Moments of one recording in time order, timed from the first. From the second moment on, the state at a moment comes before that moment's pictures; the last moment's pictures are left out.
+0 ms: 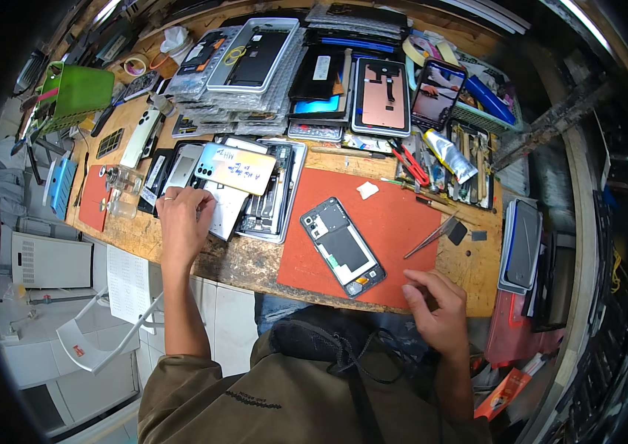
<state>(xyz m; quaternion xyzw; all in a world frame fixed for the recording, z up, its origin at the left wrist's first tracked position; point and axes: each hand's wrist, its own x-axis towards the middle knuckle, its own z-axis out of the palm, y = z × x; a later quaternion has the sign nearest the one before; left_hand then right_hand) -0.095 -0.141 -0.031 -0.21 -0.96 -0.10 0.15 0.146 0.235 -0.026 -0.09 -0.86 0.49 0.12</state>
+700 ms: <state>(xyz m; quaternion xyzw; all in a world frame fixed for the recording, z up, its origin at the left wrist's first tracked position) -0.111 -0.112 -0.042 -0.09 -0.95 -0.25 0.18 0.050 0.170 -0.026 0.11 -0.93 0.30 0.16</state>
